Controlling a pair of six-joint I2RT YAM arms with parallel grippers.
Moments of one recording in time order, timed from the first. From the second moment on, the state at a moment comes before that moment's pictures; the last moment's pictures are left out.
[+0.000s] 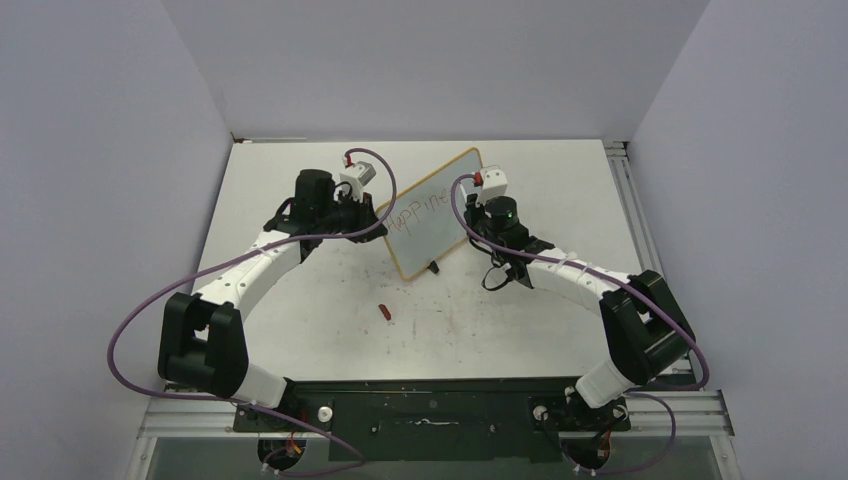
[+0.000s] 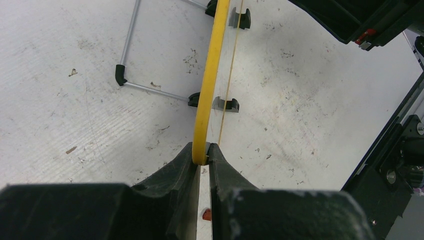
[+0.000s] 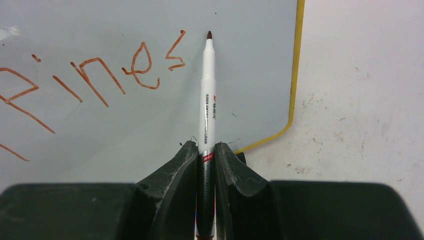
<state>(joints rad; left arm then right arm) -0.31 1.47 1.05 -0.21 0.53 -0.12 0.55 1.55 0.88 0.30 0.20 0.13</state>
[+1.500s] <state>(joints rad) -0.31 1.47 1.05 -0.21 0.53 -0.12 0.56 1.55 0.87 0.30 0.17 0.12</state>
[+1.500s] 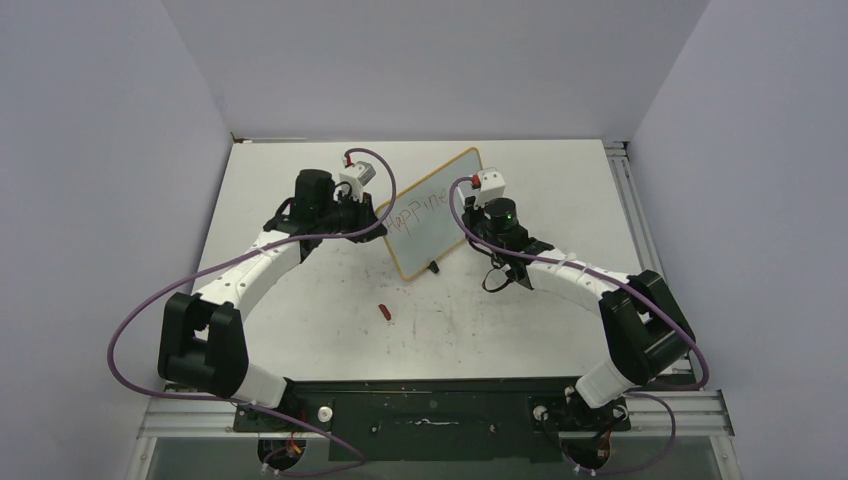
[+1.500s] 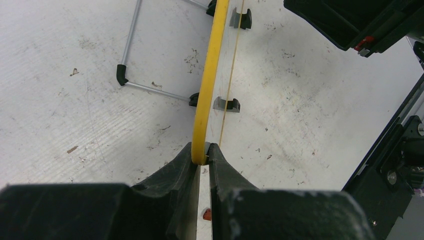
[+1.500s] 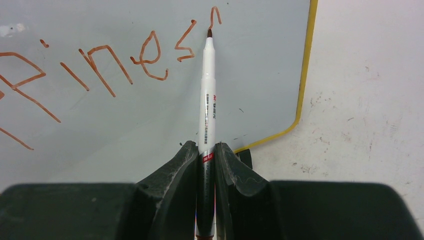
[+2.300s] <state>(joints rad) -0.31 1.47 1.05 -0.21 0.53 -0.12 0.56 1.59 0.87 0.29 0.20 0.13</state>
